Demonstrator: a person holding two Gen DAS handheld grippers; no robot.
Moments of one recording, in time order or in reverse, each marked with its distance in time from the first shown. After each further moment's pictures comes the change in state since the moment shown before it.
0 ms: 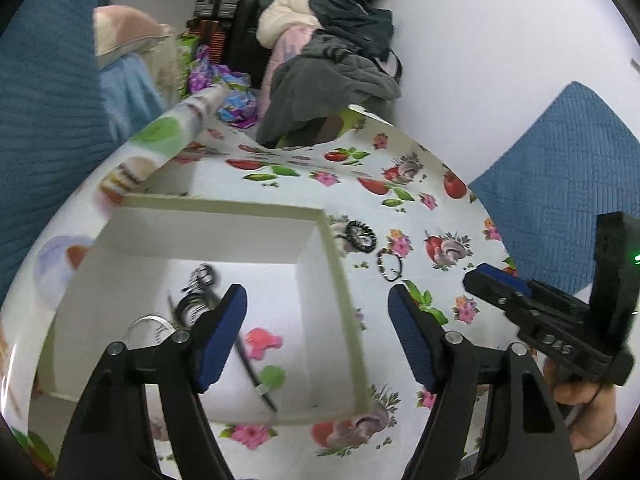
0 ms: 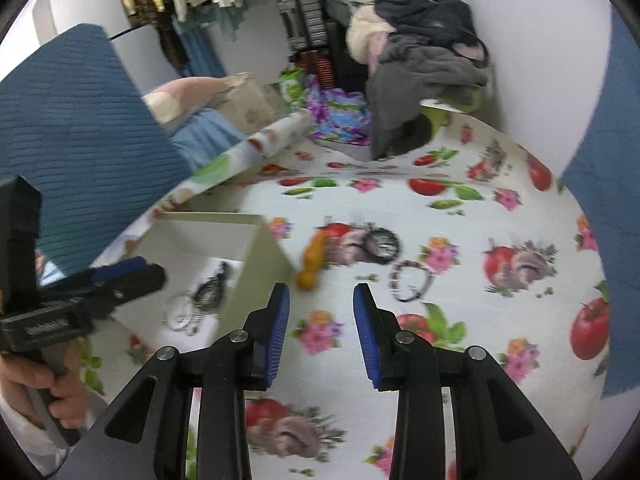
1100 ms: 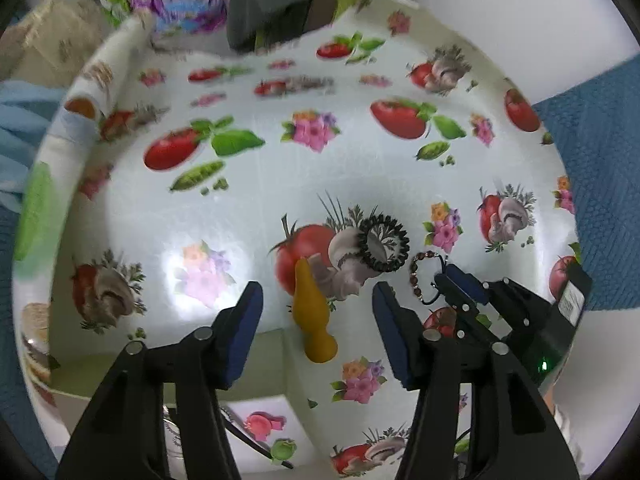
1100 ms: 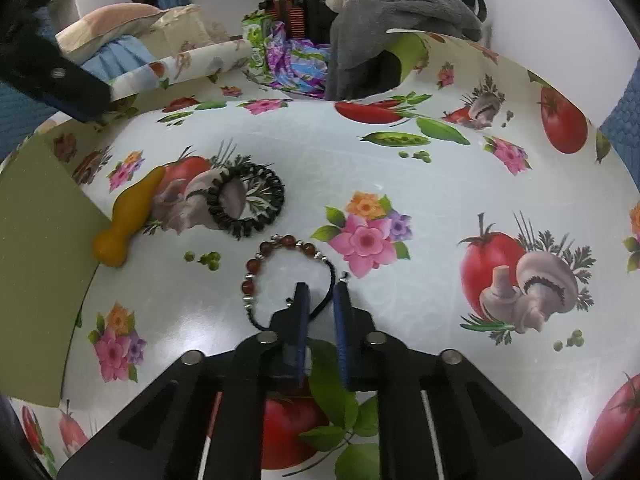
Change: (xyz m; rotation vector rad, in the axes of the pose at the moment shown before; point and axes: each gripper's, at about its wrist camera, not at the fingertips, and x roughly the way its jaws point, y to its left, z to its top) left arm 0.191 -0.032 0.118 0.122 0.572 0.133; right arm 0.149 -0.095 -0.020 -0.108 0.135 -0.132
